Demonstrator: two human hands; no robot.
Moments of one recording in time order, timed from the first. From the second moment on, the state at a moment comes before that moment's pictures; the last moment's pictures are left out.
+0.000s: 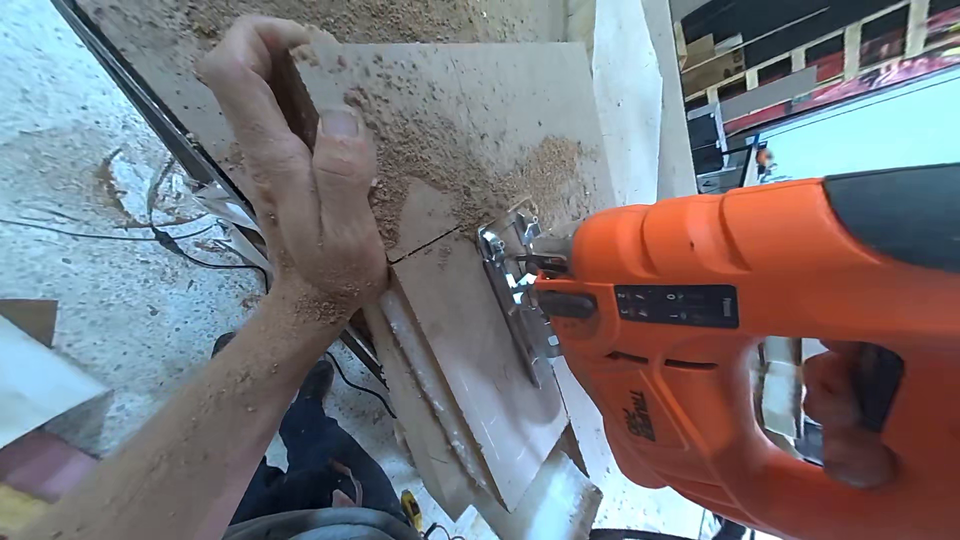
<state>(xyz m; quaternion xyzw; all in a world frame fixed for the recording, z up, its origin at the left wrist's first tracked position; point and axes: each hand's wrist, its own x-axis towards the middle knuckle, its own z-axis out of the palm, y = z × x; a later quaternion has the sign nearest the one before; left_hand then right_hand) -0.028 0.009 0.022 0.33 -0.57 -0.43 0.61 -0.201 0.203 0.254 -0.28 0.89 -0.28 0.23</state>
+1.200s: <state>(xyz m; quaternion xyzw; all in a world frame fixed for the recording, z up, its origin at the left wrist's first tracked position) -0.029 0.009 0.022 0.35 -0.57 -0.42 0.61 -0.202 0.182 0.256 -0.31 0.88 -0.28 0.23</state>
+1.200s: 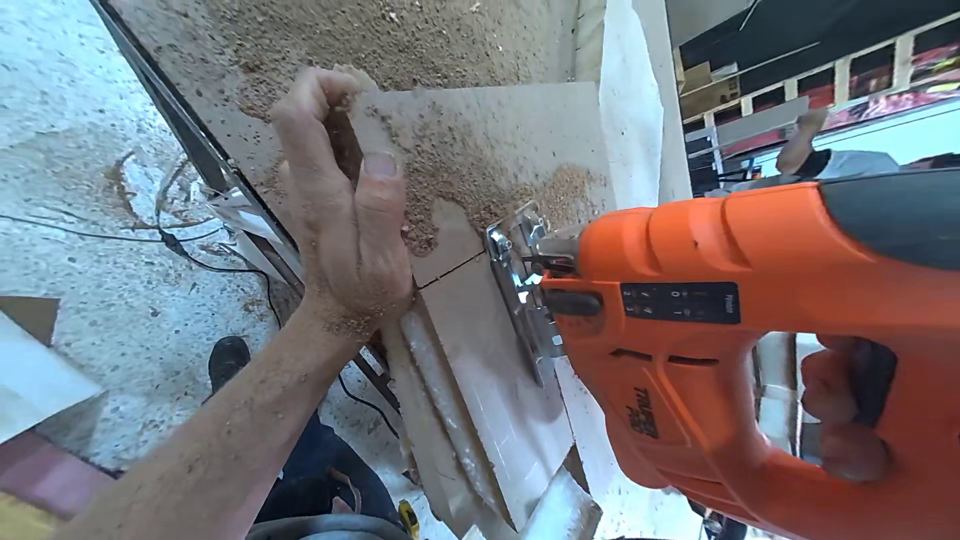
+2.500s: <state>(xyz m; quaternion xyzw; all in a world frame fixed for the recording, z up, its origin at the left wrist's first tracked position) -0.024 0.011 0.020 0.39 -0.61 -0.38 0.58 -0.220 0.170 0.246 -0.40 0.80 -0.25 0.37</state>
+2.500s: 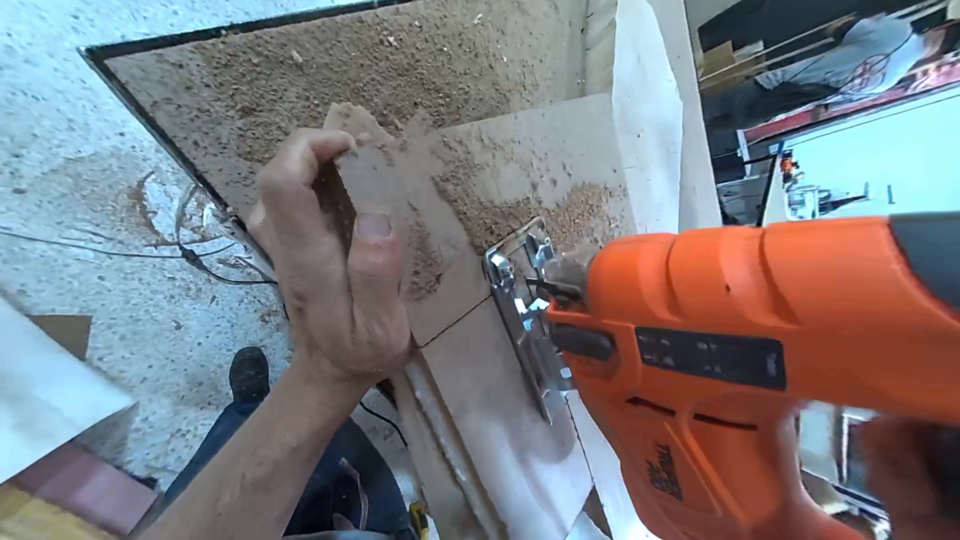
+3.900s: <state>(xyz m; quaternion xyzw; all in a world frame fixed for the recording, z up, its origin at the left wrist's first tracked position) -0.023 0.018 0.015 0.48 -0.57 -0.36 0.56 -0.186 0.156 0.240 -0.41 0.83 -0.29 0.26</state>
